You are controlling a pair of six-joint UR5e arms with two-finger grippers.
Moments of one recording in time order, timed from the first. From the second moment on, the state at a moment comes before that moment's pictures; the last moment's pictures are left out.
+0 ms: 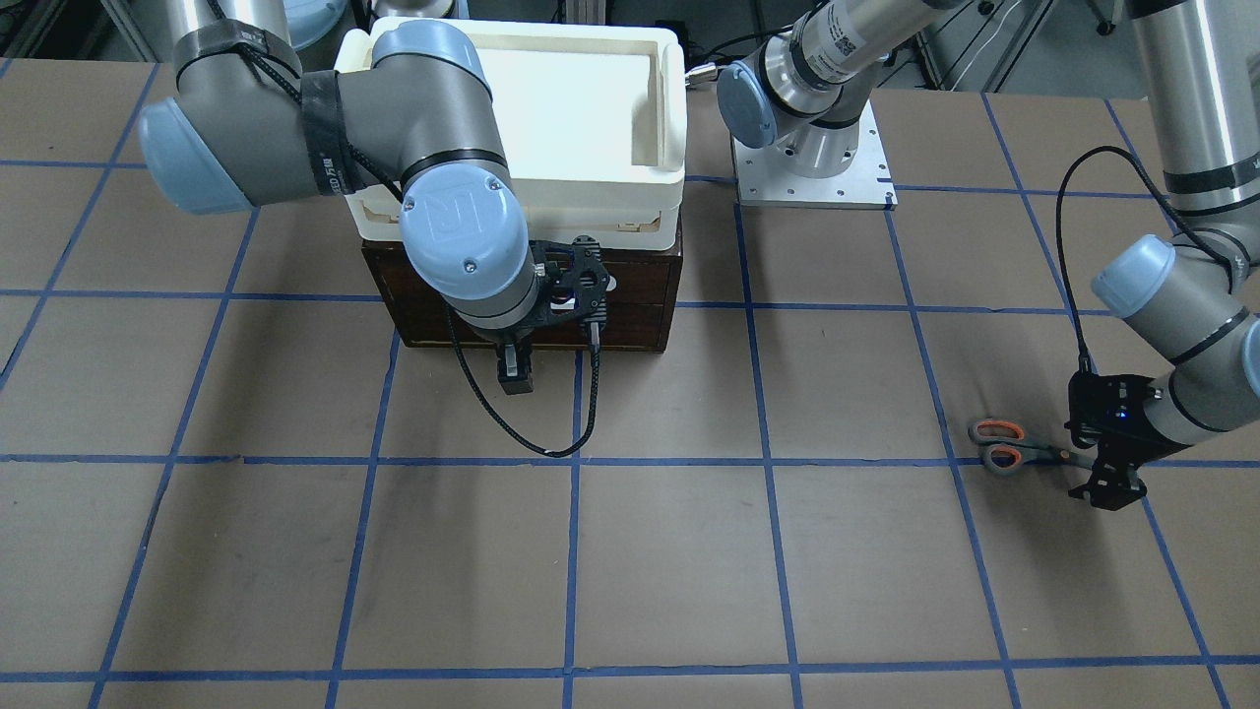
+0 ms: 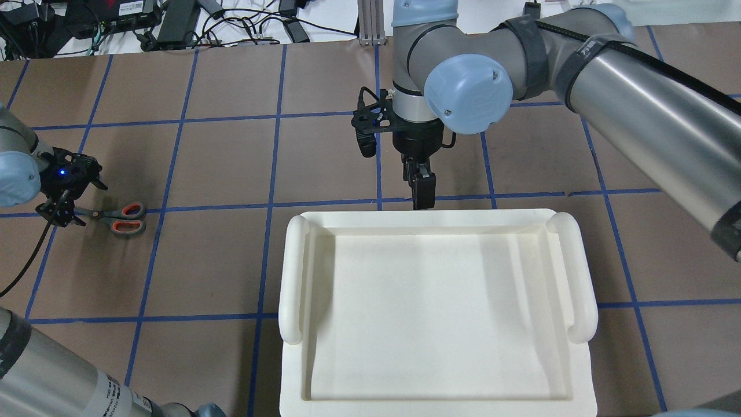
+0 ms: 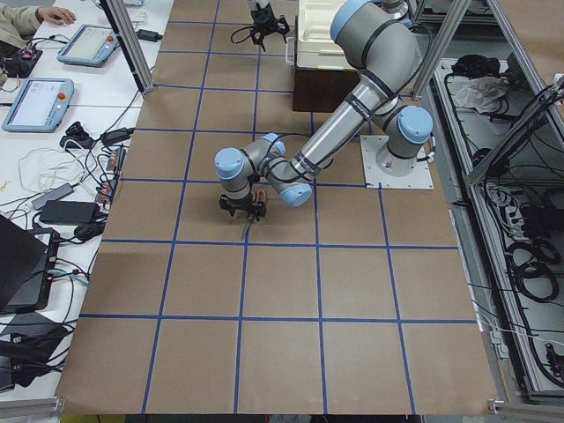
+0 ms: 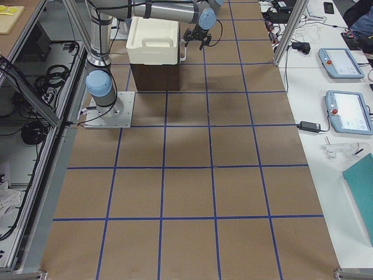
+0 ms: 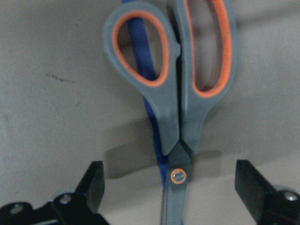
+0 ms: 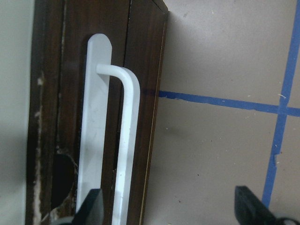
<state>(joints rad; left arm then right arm) -0.95 -2.09 -1.76 -0.93 1.62 2.39 1.87 -1.21 1.49 -1.52 -1.46 -1.41</state>
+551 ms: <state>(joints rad) -0.94 -2.07 -1.80 -0.94 1.60 2.37 1.87 -1.20 1.53 -1.53 -1.45 -1.33</state>
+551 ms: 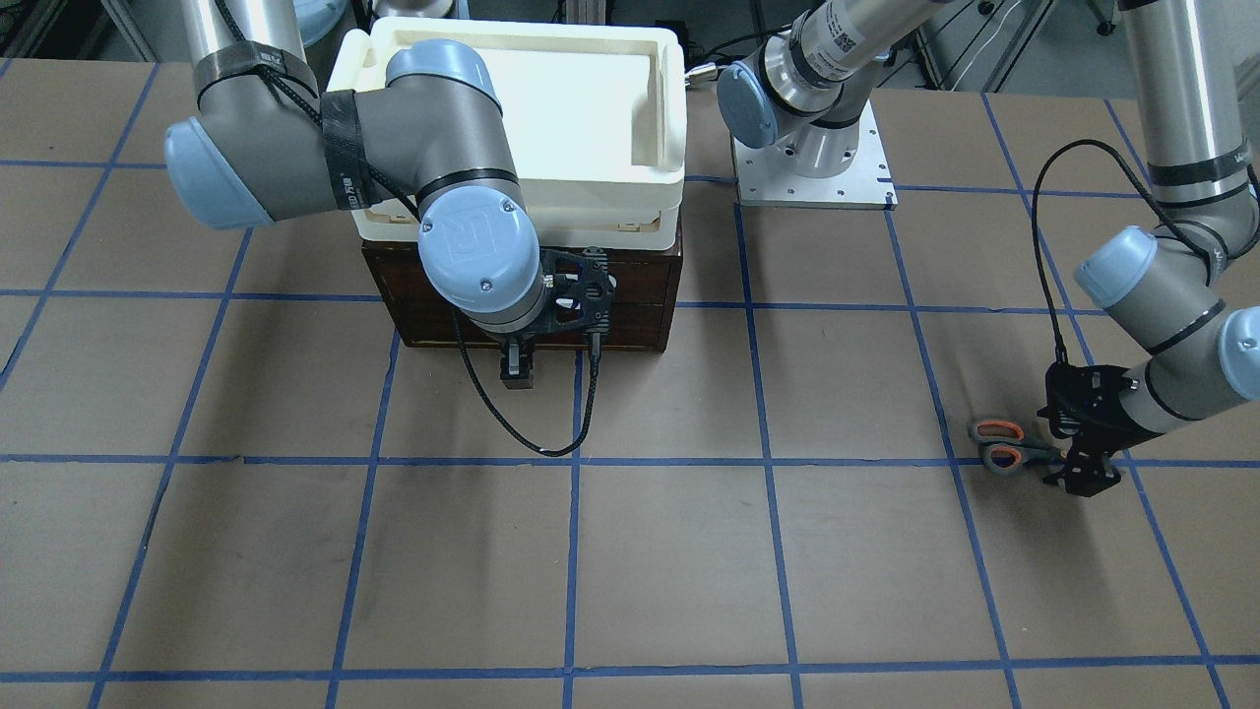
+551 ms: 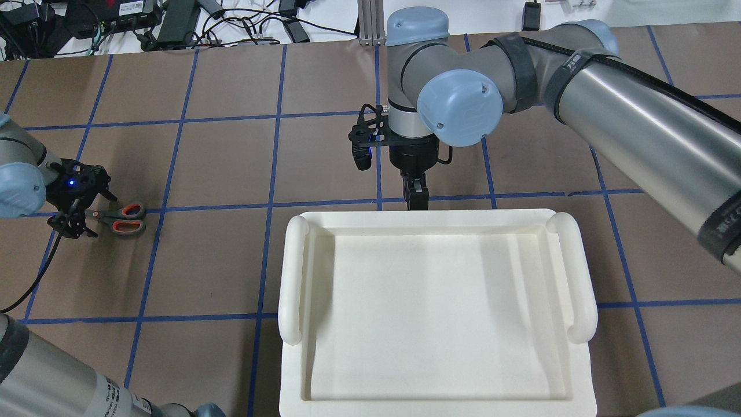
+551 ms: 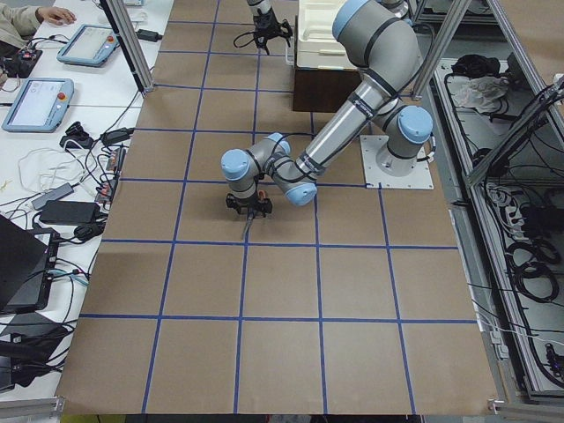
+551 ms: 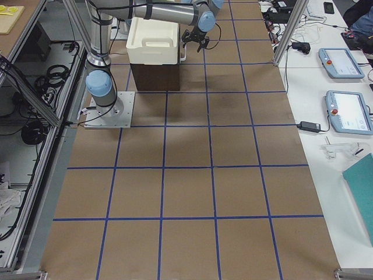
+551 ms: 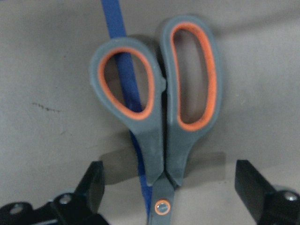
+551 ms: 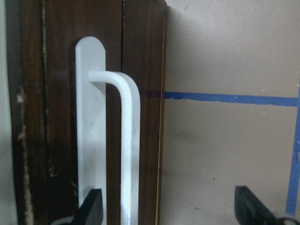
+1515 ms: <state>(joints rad) -0.93 -2.04 -1.83 -0.92 1.57 2.40 1.87 -1.18 1.57 -1.63 -1.46 -1.36</state>
